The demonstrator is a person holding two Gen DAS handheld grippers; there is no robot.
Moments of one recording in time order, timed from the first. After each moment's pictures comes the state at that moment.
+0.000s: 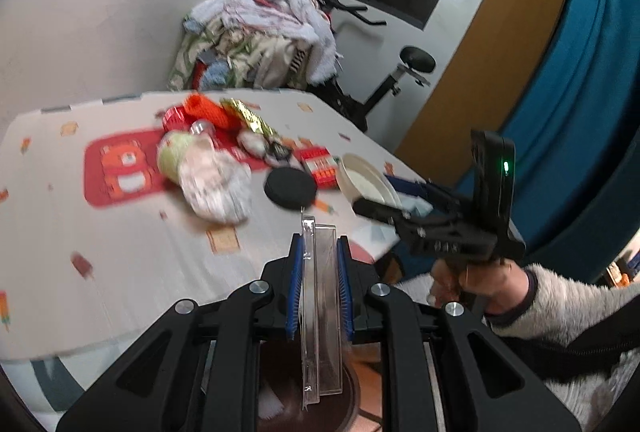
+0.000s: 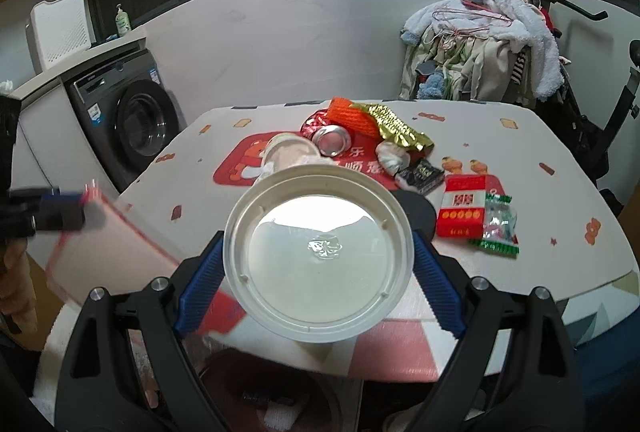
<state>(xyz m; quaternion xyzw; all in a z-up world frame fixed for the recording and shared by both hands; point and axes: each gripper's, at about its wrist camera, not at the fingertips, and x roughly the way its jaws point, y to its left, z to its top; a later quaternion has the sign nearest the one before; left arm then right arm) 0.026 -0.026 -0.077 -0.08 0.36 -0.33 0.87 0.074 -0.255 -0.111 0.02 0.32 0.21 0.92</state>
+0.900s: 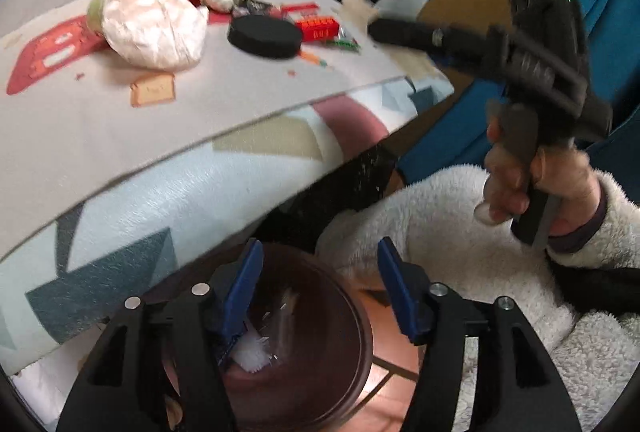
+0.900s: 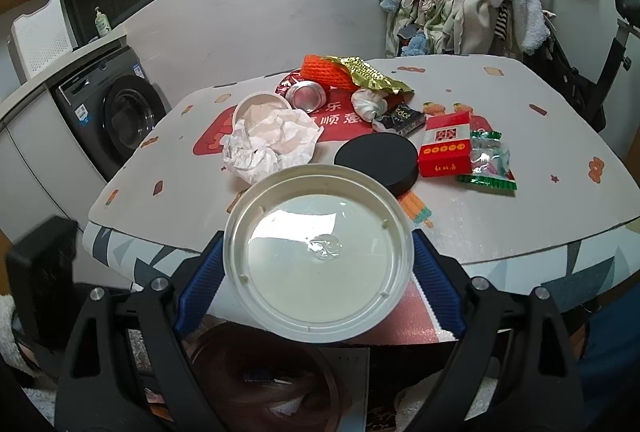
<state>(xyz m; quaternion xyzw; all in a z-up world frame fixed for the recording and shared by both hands) 0.026 -0.086 -0.217 -0.03 0.47 -0.35 0.81 0.075 -0.281 -0.161 0.05 0.37 0.19 0.91</state>
